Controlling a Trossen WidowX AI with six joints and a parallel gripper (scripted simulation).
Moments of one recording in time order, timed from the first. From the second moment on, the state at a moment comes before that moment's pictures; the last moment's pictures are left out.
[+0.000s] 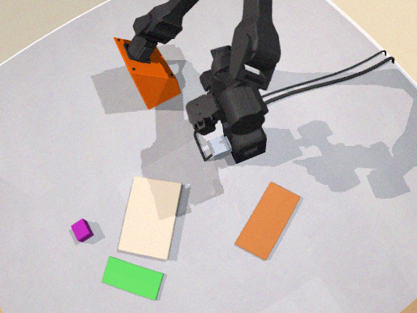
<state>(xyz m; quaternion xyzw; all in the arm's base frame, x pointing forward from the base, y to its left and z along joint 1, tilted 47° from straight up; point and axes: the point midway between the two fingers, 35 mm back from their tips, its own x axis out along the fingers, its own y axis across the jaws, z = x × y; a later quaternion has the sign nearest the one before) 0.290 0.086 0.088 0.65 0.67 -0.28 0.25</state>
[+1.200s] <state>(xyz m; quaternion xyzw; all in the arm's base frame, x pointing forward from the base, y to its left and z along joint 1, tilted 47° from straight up) 0.290 0.083 0.091 0.65 0.67 -0.28 0.25</state>
